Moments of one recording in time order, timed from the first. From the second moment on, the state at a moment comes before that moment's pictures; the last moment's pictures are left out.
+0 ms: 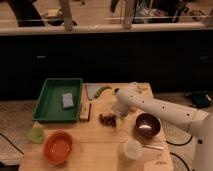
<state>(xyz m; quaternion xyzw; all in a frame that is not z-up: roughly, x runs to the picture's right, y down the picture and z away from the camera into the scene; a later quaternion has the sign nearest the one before) 0.070 0.190 0.856 -0.33 -0.14 -0.05 0.93</state>
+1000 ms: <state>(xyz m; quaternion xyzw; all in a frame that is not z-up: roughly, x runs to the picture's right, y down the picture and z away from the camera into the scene) 0.078 0.195 0.861 -0.33 -0.14 -0.05 0.93</state>
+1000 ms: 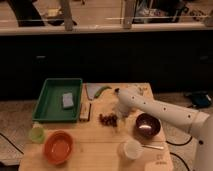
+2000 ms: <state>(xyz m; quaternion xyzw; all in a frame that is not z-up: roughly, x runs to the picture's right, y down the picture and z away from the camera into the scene) 0.083 0.190 0.856 -0.32 -0.14 -0.05 0.94</state>
